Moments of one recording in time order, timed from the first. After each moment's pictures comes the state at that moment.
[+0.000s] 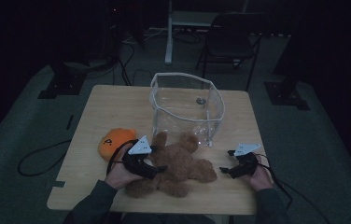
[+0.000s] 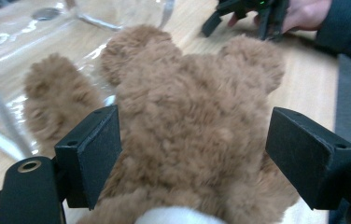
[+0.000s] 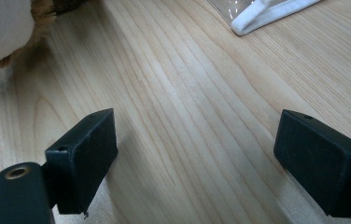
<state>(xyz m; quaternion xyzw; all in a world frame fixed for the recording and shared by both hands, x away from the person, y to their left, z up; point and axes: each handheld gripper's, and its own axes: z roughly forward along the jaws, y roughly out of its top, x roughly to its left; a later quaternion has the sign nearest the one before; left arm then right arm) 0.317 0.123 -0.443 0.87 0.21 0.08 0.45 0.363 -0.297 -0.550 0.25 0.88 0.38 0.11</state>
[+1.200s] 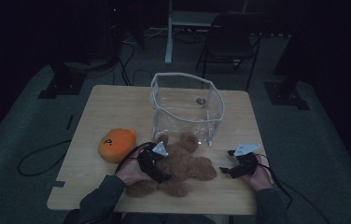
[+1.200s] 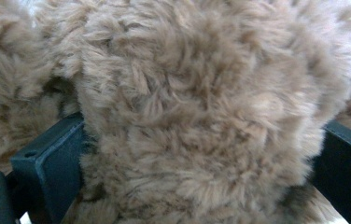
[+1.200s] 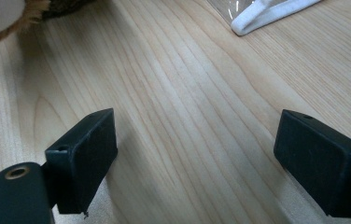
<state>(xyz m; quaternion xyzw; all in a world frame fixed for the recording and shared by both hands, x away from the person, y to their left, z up) 0.347 0.088 -0.493 0.93 0.21 0.02 0.30 0.363 -0.297 -0.550 0.25 0.88 0.38 0.11</state>
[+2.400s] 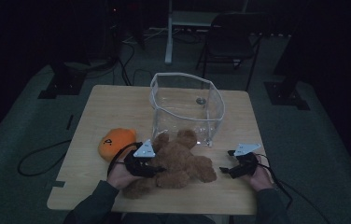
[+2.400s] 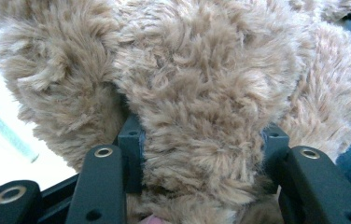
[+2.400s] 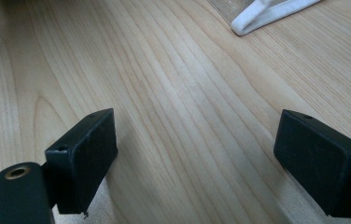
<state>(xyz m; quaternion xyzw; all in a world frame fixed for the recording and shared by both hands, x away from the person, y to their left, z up) 0.312 0.122 -0.448 0.89 0.19 0.09 0.41 0.363 -0.297 -0.550 0.25 0.88 0.38 0.11</state>
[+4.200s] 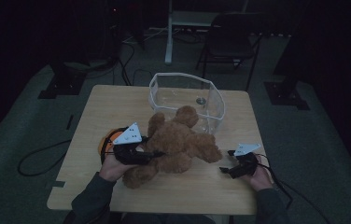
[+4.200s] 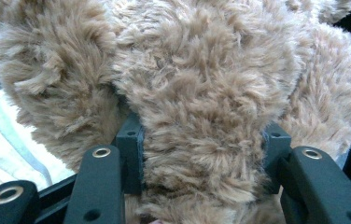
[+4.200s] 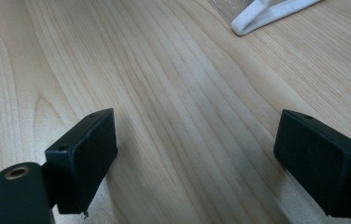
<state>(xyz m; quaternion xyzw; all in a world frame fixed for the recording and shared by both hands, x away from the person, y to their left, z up) 0.311 0.140 -0.383 0.83 0.19 0.11 0.52 0.363 -0.297 -0.549 0.25 0.88 0.38 0.11</state>
